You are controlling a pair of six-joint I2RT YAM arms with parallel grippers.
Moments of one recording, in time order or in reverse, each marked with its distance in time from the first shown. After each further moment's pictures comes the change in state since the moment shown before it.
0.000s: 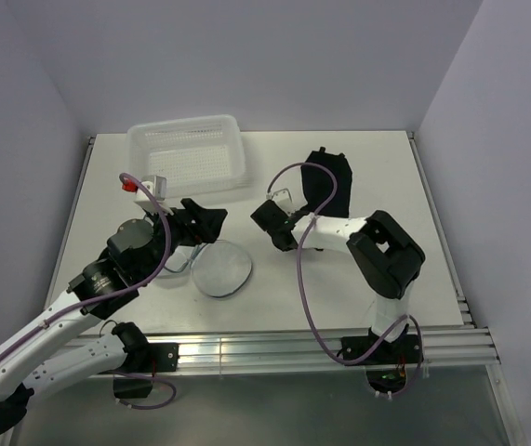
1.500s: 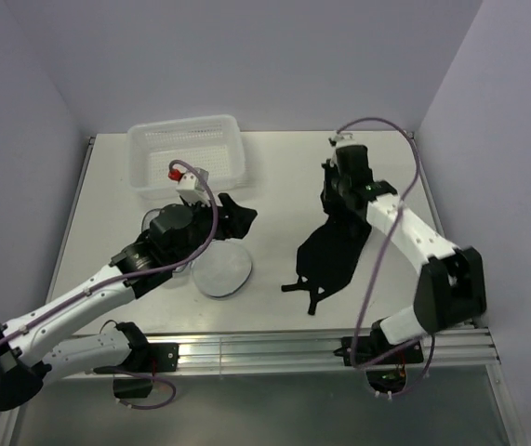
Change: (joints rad) left arm -0.002 0.226 -0.002 0.178 0.133 0.002; right arm -0.454 -0.473 -0.053 0.108 -0.475 -0.228
